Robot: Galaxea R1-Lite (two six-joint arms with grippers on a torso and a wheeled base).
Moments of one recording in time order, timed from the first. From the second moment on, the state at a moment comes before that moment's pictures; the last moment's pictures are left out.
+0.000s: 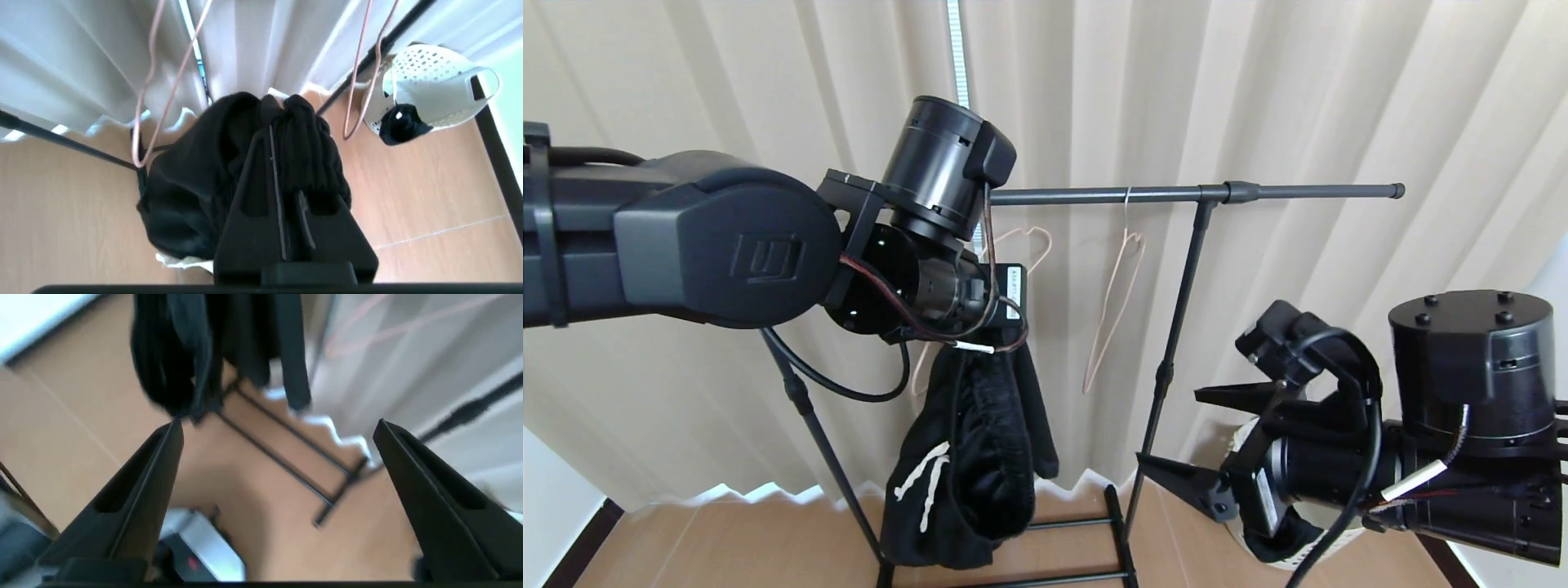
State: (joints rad) left arm -0.70 1.85 -1.55 0.35 0.41 -0.36; right arm 0.71 1.52 -0.69 -0.35 0.04 0.02
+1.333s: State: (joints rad) left arm -0.82 1.79 -1.51 0.35 0.40 -0.26; right arm 0.75 1.94 -0.61 -0.82 0.03 0.12
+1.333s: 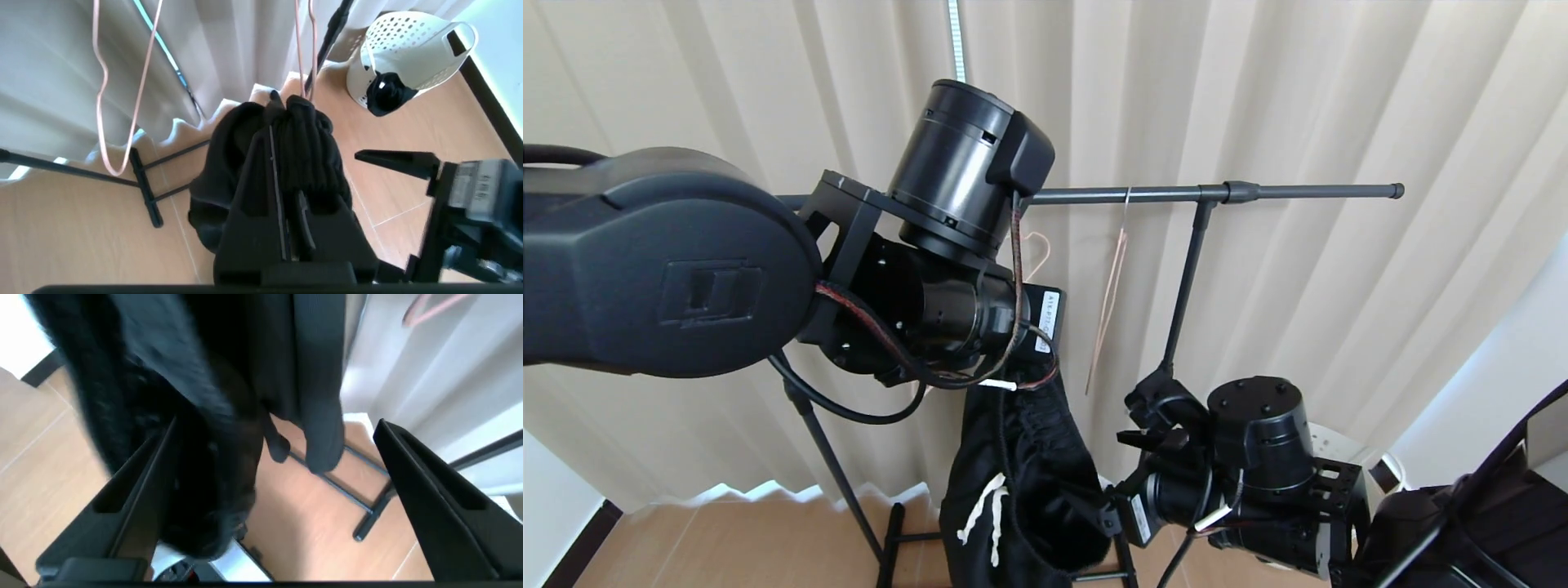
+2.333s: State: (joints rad) left arm -0.74 1.75 -1.37 0.35 0.39 -0.26; right arm 0.58 1.93 -0.61 -0.87 -0.02 0.06
